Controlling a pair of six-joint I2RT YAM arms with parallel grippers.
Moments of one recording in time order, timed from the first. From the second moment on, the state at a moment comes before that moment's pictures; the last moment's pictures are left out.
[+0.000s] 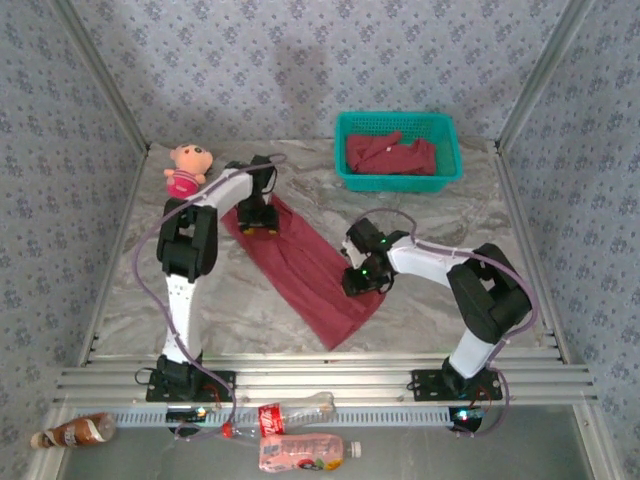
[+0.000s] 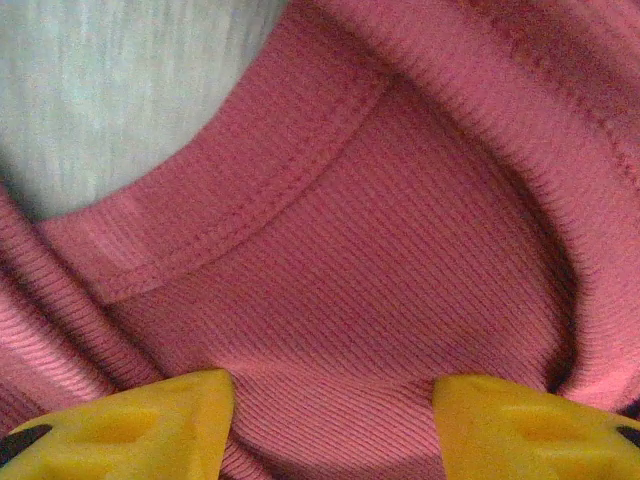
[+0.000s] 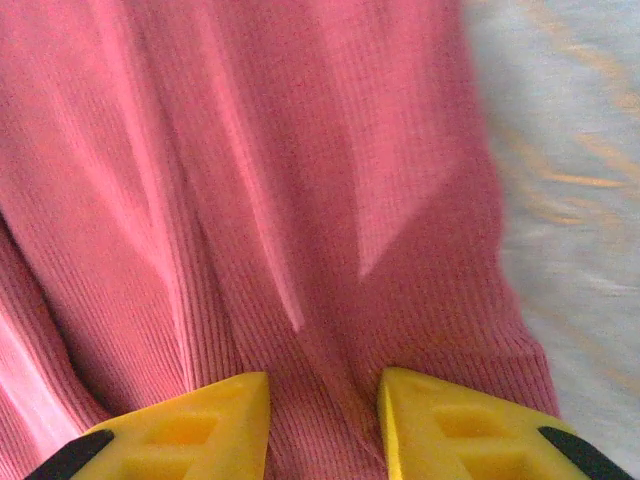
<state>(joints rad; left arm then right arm) -0.33 2.27 1.84 -1.06 -0.01 -0.27 0.67 1.69 0.96 -0.59 -0.23 0.24</state>
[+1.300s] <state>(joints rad) -0.90 1.38 0.73 -0.69 0.13 -1.25 0.71 1.66 0.93 -0.60 -0.20 0.18</state>
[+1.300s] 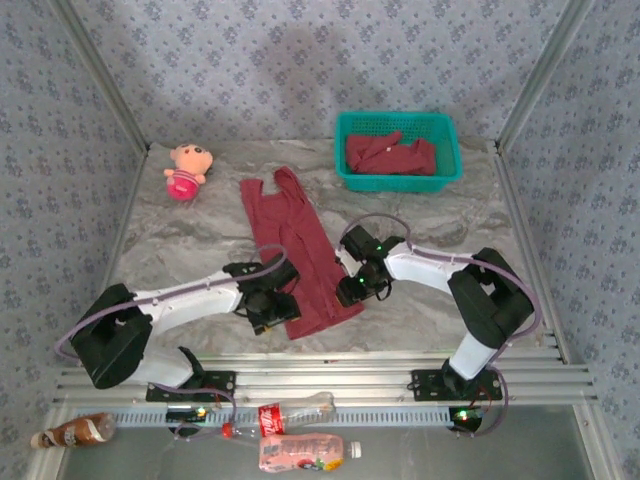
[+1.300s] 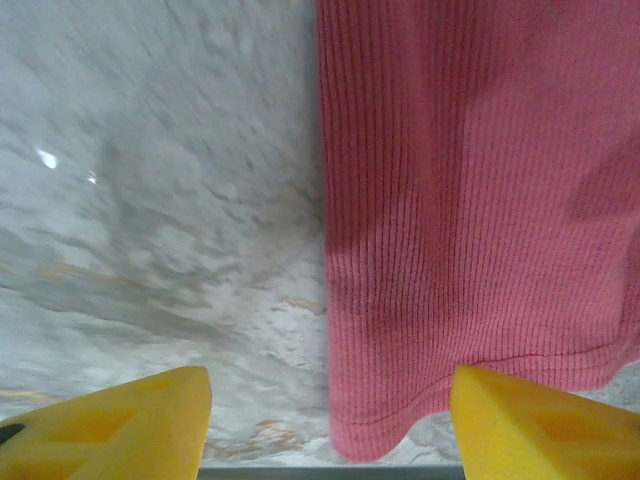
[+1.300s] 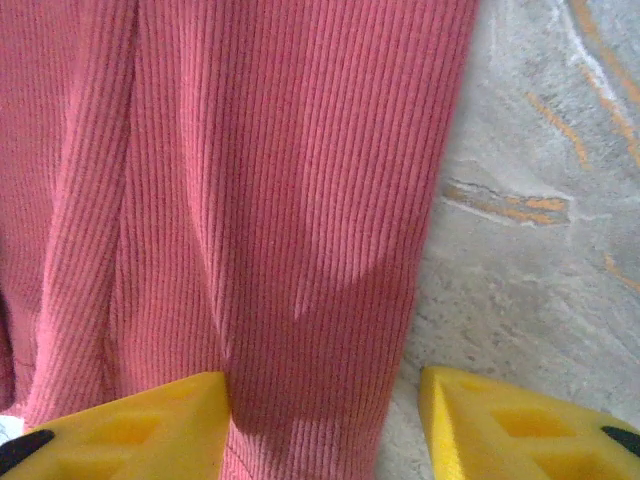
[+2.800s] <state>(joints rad) -0.76 1.42 1.01 -0.80 0.25 -1.20 0.63 1.47 1.03 -0.75 -0.38 0.29</state>
